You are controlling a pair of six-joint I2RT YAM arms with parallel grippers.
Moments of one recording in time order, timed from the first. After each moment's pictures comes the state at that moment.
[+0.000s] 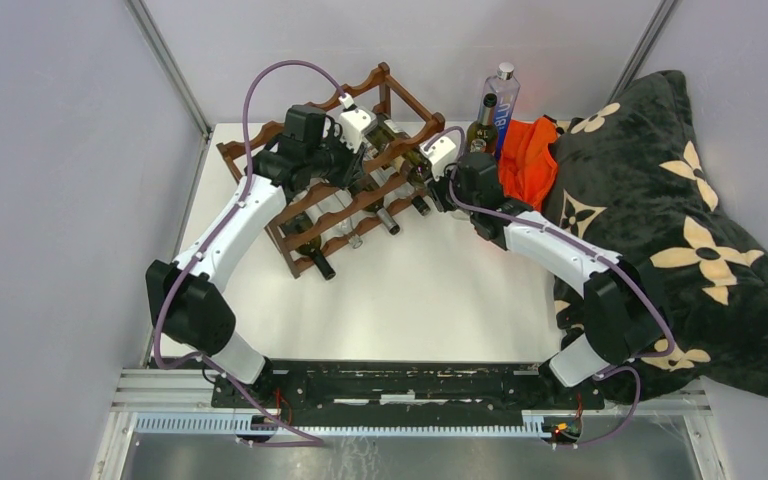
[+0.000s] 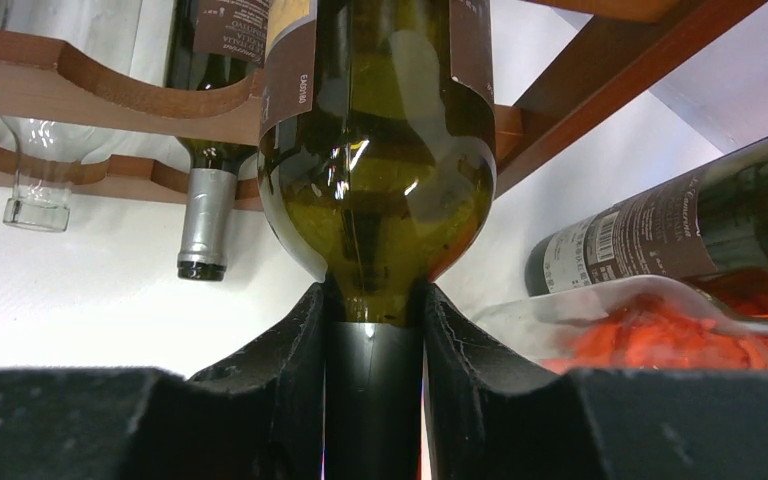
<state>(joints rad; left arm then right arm) -0.40 1.59 1.52 -0.54 0.32 0.30 0.53 1.55 1.08 0.06 -0.03 -0.24</state>
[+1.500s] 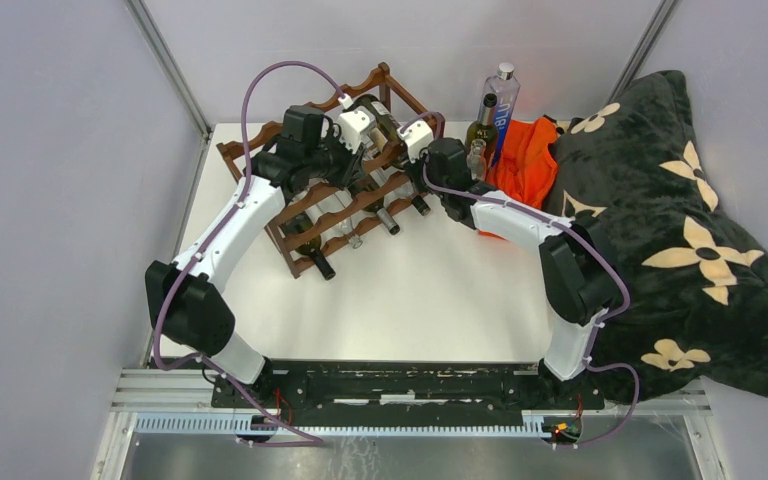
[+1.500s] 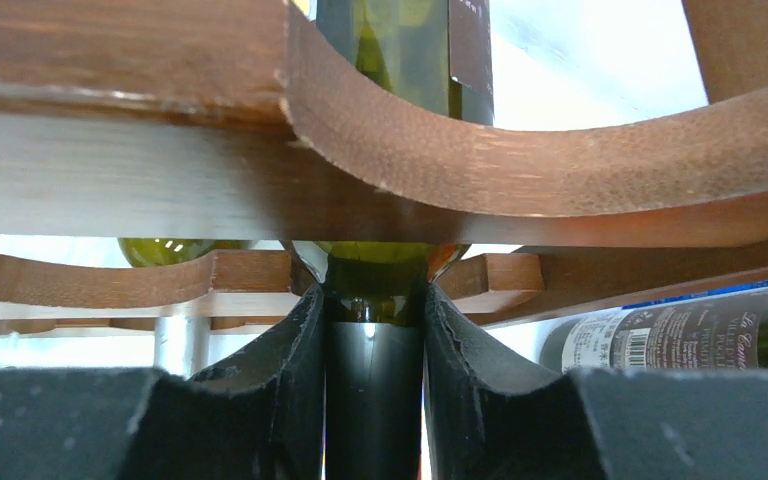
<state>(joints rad) -0.40 1.58 1.50 -0.52 0.35 0.32 0.57 1.82 1.30 0.17 0.07 -0.20</state>
